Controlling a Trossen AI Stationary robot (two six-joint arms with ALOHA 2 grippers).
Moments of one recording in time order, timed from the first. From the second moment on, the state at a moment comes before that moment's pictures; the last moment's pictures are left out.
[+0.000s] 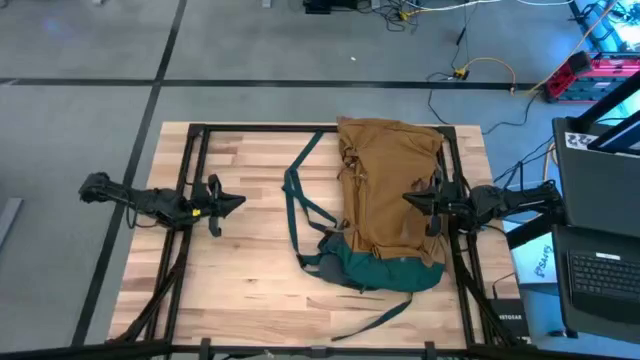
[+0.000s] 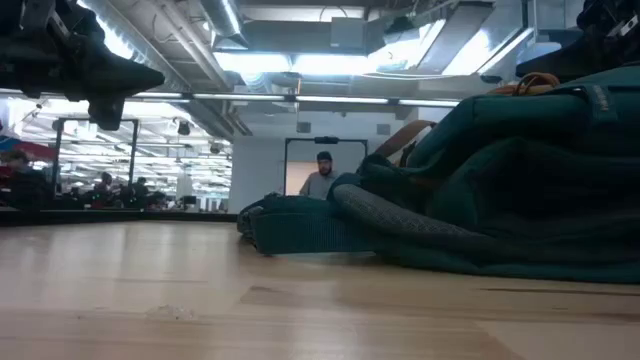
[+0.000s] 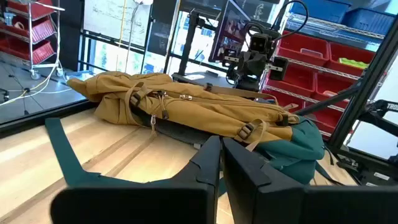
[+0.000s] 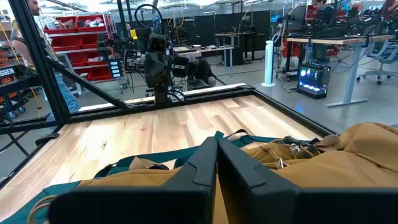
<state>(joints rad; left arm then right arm) -0.29 0.04 0.01 0.07 -0.55 -0.25 0.24 0.00 0.16 -0.19 0.41 0.12</state>
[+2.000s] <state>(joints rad) -0.29 0.04 0.01 0.07 -0.55 -0.18 0.24 0.02 0.18 -0.11 0.49 0.03</state>
